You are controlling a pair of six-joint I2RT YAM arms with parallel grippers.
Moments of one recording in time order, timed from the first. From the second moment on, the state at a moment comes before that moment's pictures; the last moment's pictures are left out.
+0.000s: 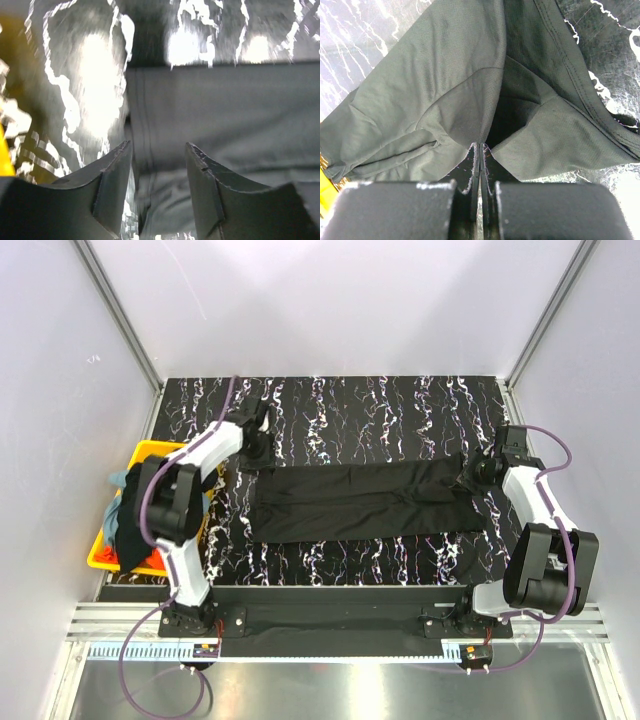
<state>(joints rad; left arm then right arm) -0.28 1.86 1.40 -0.74 -0.01 -0.34 -0.19 1.41 0.95 -0.57 -0.26 0.47</state>
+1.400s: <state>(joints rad) -0.43 1.87 1.49 -0.76 -0.06 -0.38 -0.19 1.76 1.28 -0.55 -0.27 0.50</state>
